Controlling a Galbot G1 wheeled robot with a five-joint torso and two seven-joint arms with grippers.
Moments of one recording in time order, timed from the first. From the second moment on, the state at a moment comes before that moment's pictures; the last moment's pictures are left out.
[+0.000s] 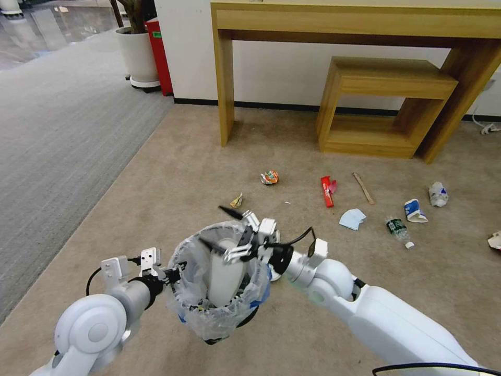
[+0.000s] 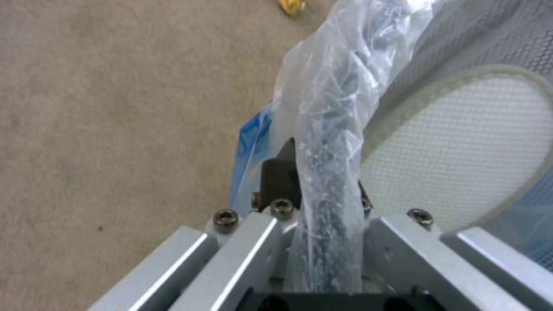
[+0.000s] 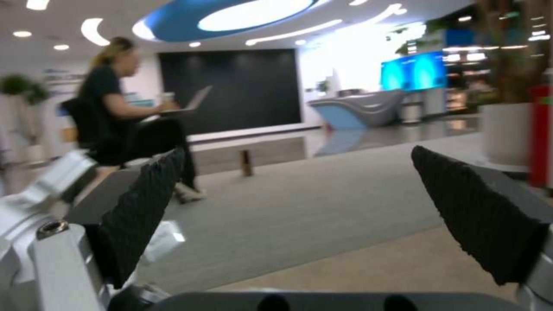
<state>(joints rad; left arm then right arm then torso) 1.40 -1.02 -0.56 -2.25 -1.28 0.73 -0.57 -0.78 0.91 -0.24 1.86 0.85 0.26 -0.37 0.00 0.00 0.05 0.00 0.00</state>
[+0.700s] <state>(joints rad) 1.43 -1.01 -0.69 -2.25 -1.31 0.72 -0.59 -0.92 0.84 0.00 1.86 0.85 0.17 -0.11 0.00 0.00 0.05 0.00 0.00</state>
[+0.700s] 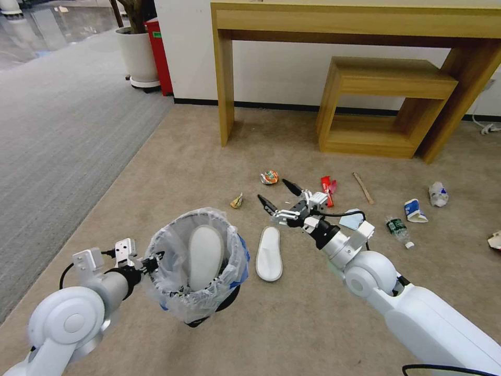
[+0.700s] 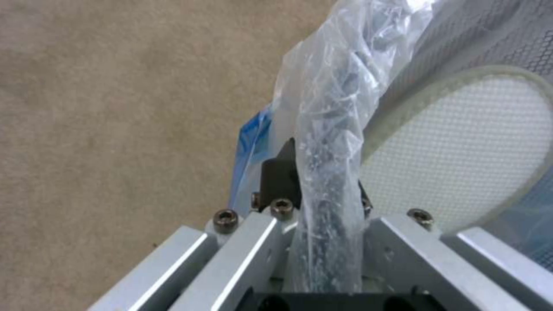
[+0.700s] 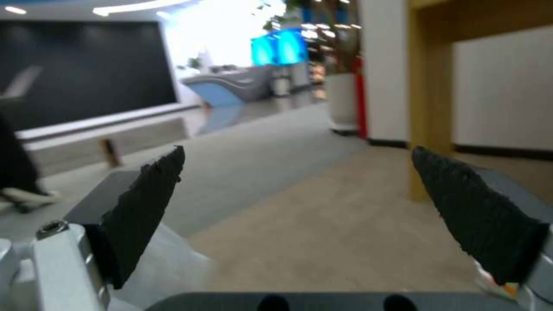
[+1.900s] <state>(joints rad) 1.45 -0.93 -0.80 -2.22 -1.40 0.73 -0.63 -1.16 0.84 0.22 1.78 0.68 0.16 0.02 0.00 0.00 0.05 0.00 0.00</state>
